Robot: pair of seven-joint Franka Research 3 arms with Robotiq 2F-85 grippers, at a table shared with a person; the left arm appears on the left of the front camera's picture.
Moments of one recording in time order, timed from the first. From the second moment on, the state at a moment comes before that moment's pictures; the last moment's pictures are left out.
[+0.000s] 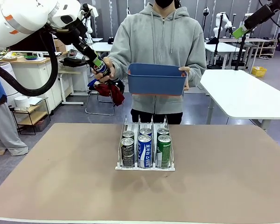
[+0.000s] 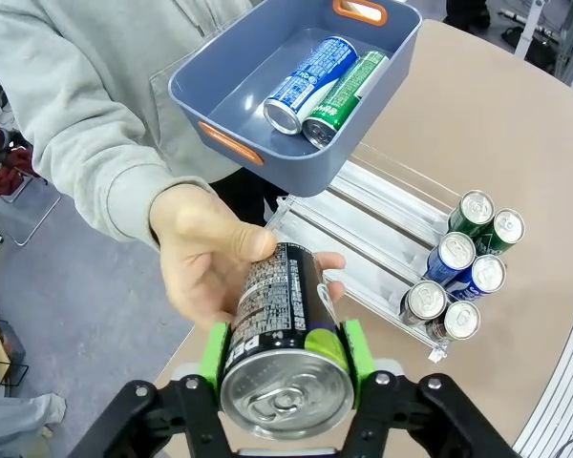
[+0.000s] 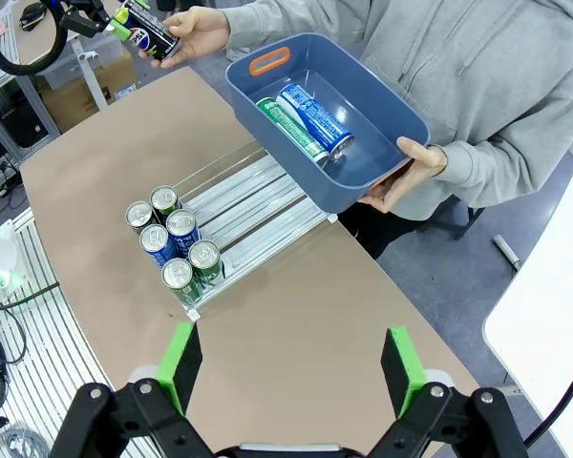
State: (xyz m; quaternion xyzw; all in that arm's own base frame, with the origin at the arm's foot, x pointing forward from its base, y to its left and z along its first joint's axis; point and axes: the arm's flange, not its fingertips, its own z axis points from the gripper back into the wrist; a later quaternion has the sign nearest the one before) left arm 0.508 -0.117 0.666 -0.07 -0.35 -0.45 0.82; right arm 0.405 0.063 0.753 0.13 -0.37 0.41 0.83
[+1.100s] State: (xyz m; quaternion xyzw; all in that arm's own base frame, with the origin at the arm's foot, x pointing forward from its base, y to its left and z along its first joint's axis) left arm 0.508 -0.119 0.666 -0.07 -0.34 -0.45 0.82; right arm 0.405 0.063 0.753 0.13 -0.37 0.41 0.83
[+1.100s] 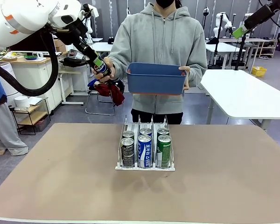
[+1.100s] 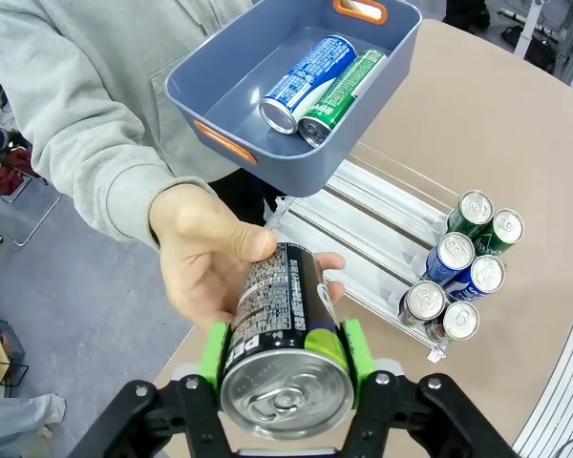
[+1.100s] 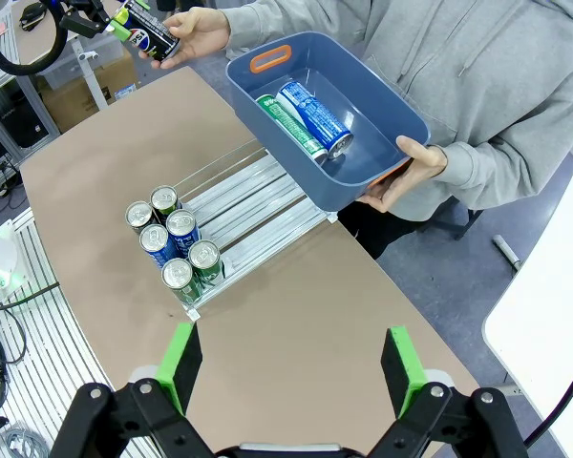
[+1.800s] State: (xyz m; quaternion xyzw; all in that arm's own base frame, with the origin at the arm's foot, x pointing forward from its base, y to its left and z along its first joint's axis) left arm 0.509 -0.119 0.664 -0.07 -0.34 -0.45 0.82; right arm 0.405 0.063 0.753 0.13 -0.37 0.41 0.83
